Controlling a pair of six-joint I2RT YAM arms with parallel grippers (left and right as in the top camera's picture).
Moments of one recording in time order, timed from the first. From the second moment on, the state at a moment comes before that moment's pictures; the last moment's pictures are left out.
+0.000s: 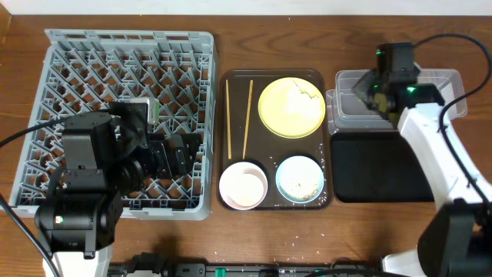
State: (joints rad) left arm -0.01 0.92 1.18 -1.02 0.47 -0.20; right arm 0.07 1.66 1.29 -0.62 0.12 0.85
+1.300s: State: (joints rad) left arm -0.01 0.92 1.18 -1.02 0.47 -0.20; right arm 0.13 1.61 1.29 -0.58 0.08 0.64
